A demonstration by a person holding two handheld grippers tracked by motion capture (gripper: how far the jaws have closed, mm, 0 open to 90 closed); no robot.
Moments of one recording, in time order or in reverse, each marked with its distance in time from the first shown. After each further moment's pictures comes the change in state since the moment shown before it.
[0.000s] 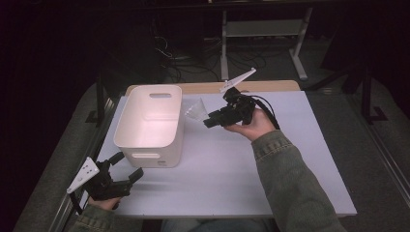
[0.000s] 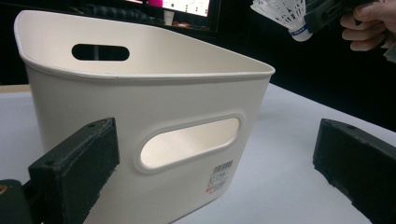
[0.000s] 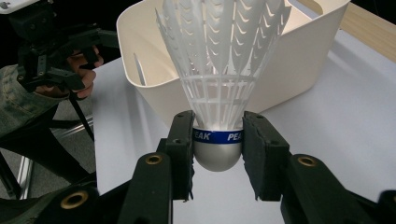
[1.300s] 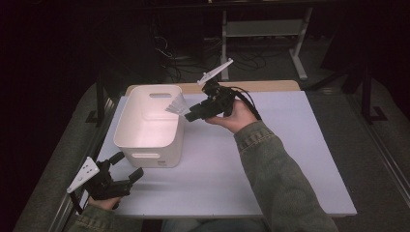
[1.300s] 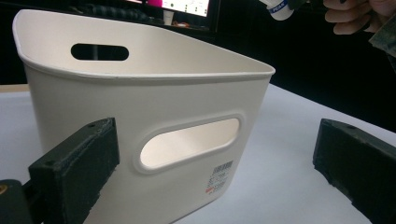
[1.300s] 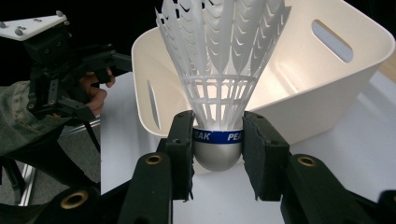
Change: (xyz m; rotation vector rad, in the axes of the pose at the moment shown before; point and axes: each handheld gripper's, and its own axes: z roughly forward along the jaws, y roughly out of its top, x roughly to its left) left arm 0.000 0.000 0.001 -0.005 -0.002 -0.011; right arm 0.009 0.043 0.029 0.001 0.037 -0.082
